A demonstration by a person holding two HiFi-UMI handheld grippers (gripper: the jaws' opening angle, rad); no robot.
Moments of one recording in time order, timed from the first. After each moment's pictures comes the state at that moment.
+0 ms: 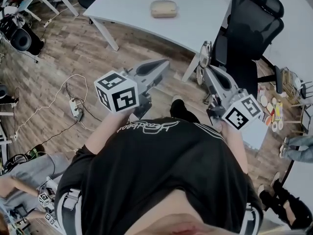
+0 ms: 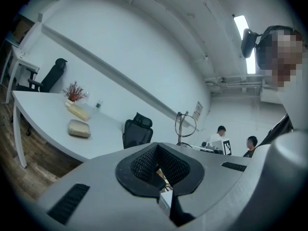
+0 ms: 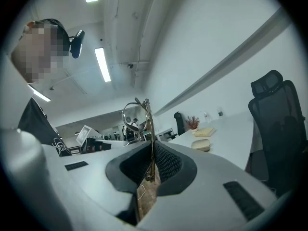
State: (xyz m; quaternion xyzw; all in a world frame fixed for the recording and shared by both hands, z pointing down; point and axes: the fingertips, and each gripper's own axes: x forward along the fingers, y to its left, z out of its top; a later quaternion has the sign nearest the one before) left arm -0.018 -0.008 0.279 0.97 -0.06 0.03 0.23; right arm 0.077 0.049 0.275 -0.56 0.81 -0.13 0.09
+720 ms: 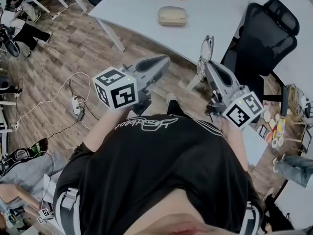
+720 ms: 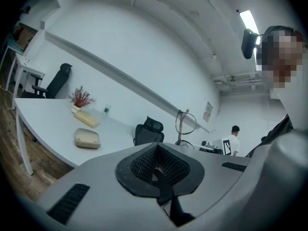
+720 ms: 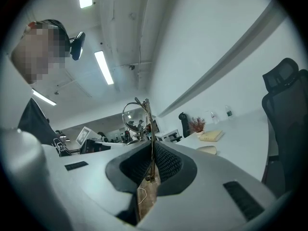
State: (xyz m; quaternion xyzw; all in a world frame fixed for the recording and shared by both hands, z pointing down) left arm 0.024 -0.105 0.280 0.97 -0.11 0.03 0.22; right arm 0.125 -0.059 0.274 -0.52 0.84 -0.12 0.10
